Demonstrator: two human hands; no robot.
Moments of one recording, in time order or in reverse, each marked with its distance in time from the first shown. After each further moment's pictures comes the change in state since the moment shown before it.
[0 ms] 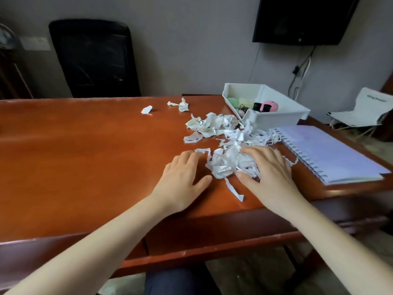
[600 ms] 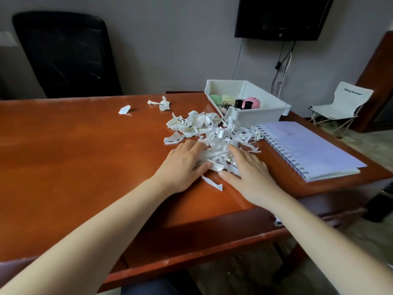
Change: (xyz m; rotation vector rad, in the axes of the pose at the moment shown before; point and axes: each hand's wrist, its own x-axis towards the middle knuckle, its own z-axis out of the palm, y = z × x) left_hand 0.061 0.008 0.022 0.034 -0.015 0.182; right_hand 0.019 0.023 0.012 0.020 -0.199 0.072
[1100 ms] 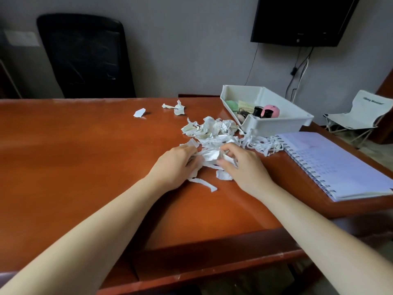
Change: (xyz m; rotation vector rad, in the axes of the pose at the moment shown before) left_hand 0.003 -0.041 -0.020 -0.050 0.103 -0.064; right_hand 0.056 -0.025 0.013 0.241 0.159 -0.156
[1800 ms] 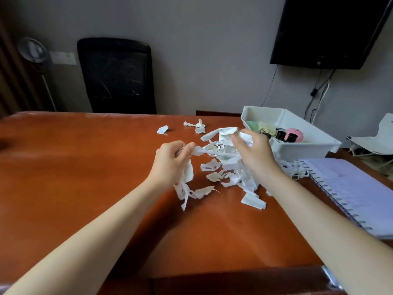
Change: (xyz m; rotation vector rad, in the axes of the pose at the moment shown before) left_hand 0.003 -0.022 -0.045 -0.511 0.383 -0.250; right_hand 0.064 -0.051 -0.012 0.419 0.197 0.112
